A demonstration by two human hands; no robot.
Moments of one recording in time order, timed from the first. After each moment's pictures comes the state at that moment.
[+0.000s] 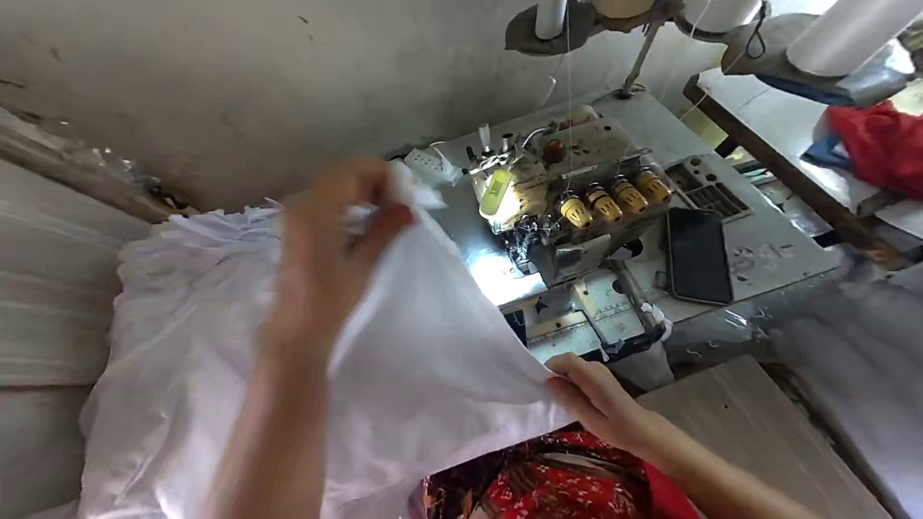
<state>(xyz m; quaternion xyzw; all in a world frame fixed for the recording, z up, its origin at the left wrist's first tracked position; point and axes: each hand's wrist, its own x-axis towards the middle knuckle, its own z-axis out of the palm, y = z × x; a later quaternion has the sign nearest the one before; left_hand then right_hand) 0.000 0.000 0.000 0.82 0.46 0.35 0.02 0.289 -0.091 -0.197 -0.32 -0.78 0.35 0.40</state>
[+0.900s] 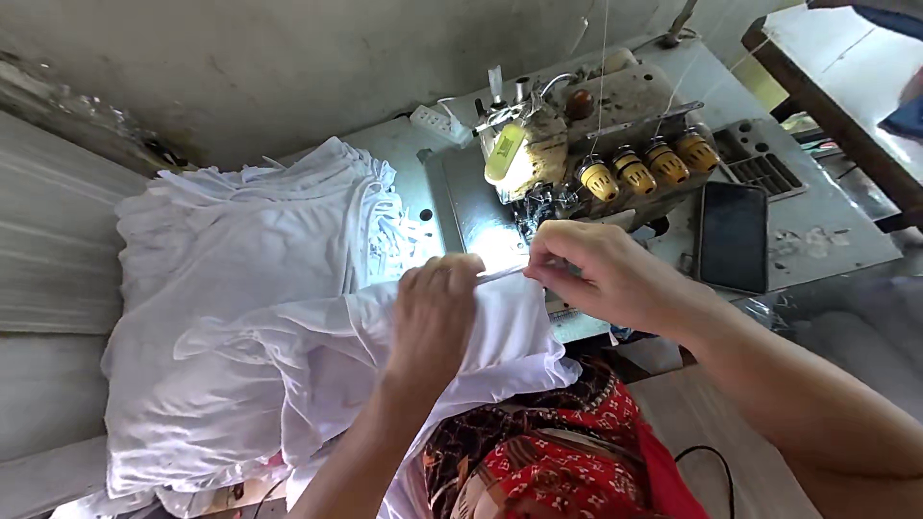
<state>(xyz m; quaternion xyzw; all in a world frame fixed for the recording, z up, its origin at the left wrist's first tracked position) 0.058 -0.049 -0.108 0.80 0.56 0.21 -0.05 0.284 0.017 -0.096 -0.28 -0.87 0.25 0.32</state>
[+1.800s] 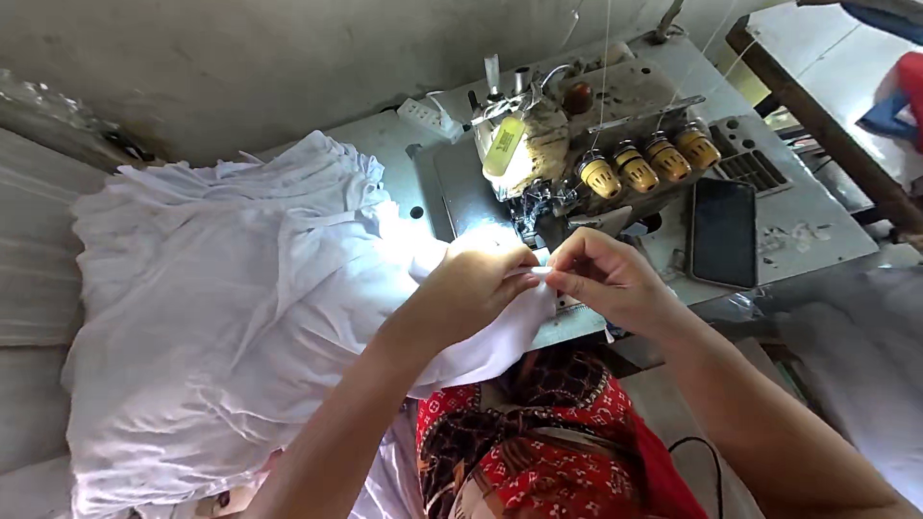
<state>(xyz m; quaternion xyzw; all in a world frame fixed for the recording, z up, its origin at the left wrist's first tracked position) 0.070 0.003 -0.094 0.87 0.38 0.19 0.25 0.295 0.002 -0.144 -0.30 -0.69 0.50 0.43</state>
